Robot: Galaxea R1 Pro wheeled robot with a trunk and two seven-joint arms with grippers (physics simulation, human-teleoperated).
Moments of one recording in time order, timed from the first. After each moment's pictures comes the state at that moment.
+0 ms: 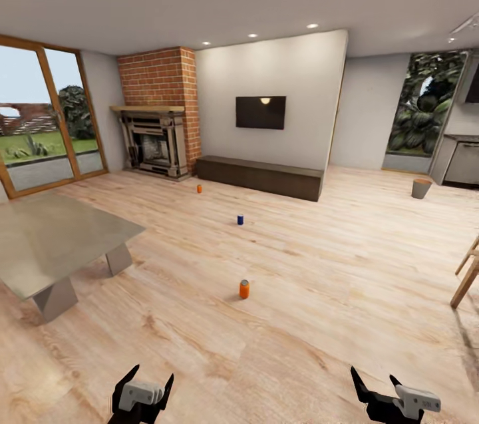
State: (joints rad) left arm 0.06 0.06 -0.01 -1.10 -0.01 -0.27 -0.17; right arm 0.13 -0.07 -0.26 -1.20 -0.25 -0.19 0.29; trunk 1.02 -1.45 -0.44
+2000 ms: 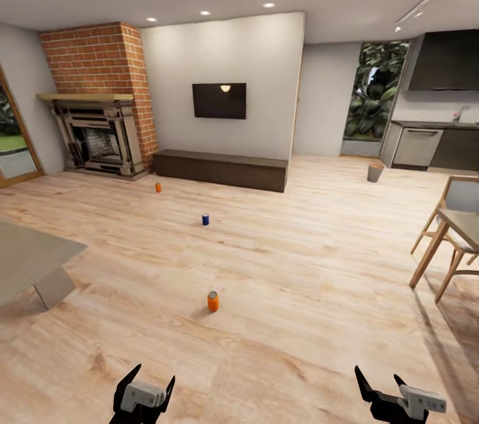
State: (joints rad) left arm 0.06 0.06 -0.01 -1.10 -0.07 -0.28 -0.17; right arm 0.13 -0.06 -0.28 -1.21 -0.25 -0.20 0.29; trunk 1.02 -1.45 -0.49
